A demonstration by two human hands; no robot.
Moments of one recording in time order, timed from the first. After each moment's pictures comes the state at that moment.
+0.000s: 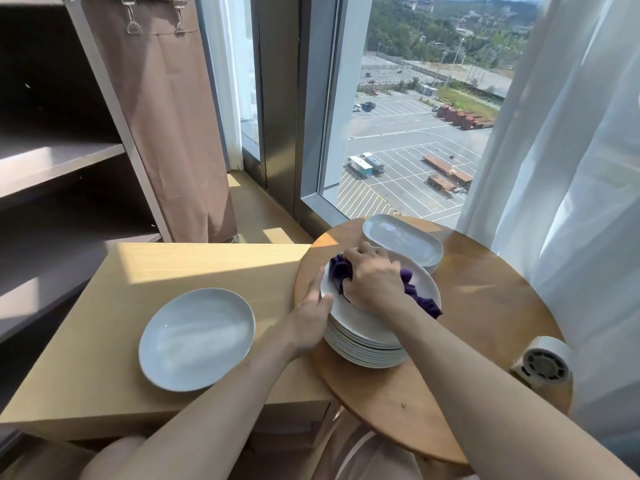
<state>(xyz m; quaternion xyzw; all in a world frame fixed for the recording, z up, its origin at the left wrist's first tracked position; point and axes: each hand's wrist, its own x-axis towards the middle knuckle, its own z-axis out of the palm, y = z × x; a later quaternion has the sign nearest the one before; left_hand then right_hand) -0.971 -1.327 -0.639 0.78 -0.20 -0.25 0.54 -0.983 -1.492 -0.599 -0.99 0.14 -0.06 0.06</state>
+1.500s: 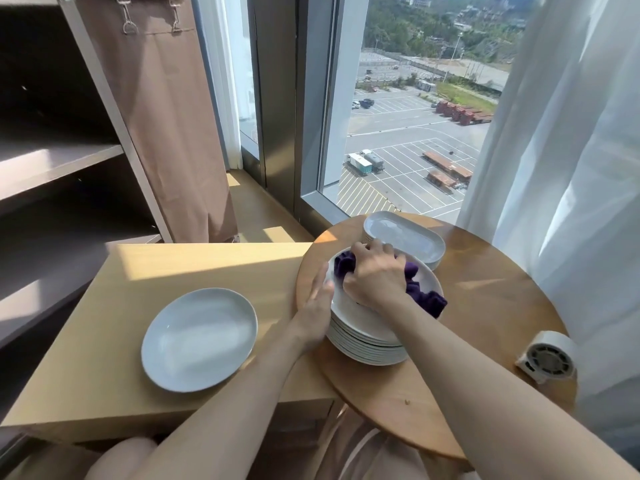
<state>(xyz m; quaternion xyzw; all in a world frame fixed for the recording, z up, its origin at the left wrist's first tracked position) -0.968 -1.344 -0.646 0.74 -0.17 -0.26 0.60 -0.978 -1.490 -0.601 -0.98 0.20 -0.06 0.04</state>
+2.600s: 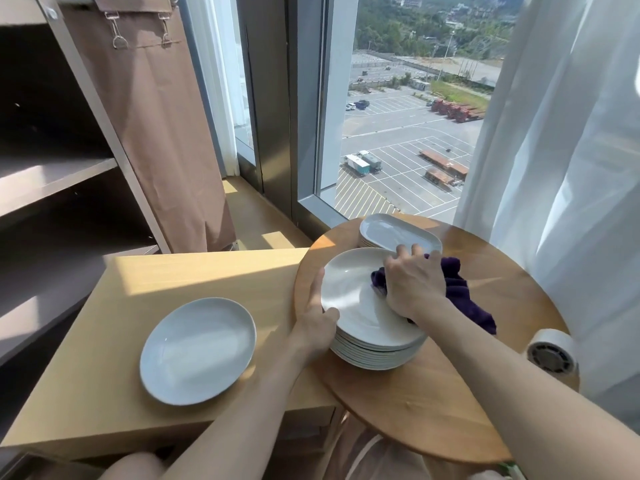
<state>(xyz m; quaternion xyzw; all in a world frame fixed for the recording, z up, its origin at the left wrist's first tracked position) -0.975 -1.343 -0.641 0.77 -0.15 -0.27 0.56 -1.013 -1.536 -0.582 -0.97 0.16 -0.01 -0.18</state>
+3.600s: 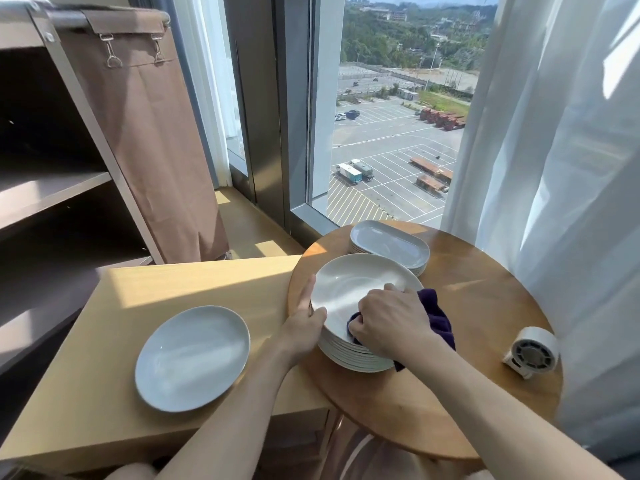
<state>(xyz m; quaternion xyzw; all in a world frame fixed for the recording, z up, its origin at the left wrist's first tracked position) -0.971 -1.335 -0.641 0.76 -0.16 -0.28 0.57 -1.062 -1.485 -0.572 -0.99 0.11 0.02 -0.04</state>
